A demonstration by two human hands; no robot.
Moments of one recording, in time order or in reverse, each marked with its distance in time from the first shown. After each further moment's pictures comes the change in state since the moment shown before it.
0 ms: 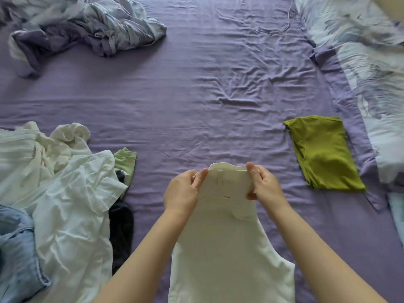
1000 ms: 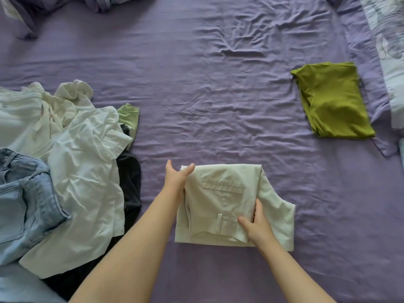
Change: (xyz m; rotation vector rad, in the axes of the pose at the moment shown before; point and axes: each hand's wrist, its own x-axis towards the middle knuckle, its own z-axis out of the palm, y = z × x) left_hand -0.046 -0.112 0.059 -0.713 0.006 -0.576; right_hand -0.142 0.184 0.022 -0.135 -0.120 0.315
